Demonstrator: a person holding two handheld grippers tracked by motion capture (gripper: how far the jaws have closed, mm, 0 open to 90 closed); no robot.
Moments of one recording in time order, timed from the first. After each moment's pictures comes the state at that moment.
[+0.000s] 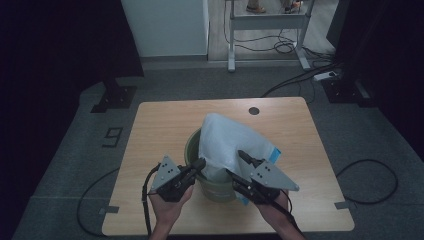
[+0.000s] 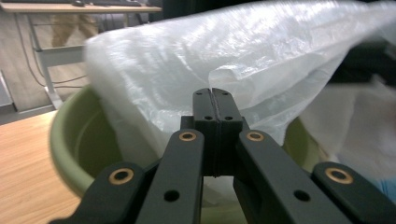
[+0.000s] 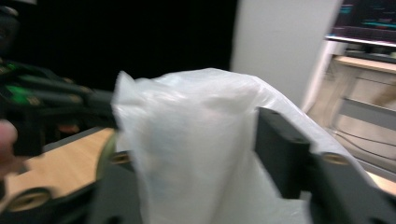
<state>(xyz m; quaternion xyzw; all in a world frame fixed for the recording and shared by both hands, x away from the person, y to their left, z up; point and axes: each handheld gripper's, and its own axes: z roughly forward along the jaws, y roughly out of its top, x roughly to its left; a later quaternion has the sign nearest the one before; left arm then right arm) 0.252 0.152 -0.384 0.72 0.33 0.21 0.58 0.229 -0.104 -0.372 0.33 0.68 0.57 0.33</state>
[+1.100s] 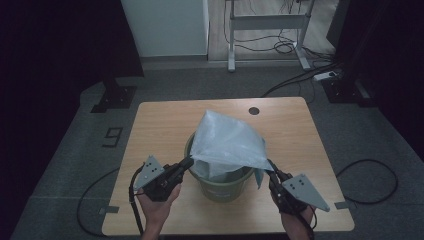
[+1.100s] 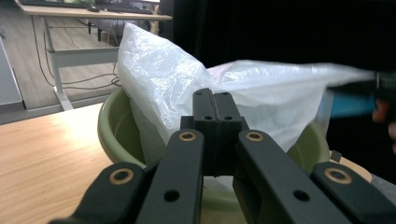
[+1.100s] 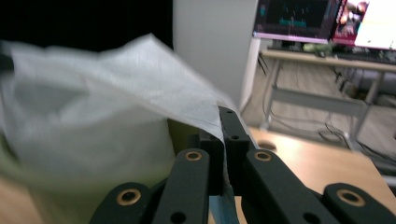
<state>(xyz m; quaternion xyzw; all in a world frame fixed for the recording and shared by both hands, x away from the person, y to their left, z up) 0.248 0.179 -0.382 0.70 0.34 0.21 0.60 0.218 -0.160 -0.390 0.39 0.62 0.56 0.40</state>
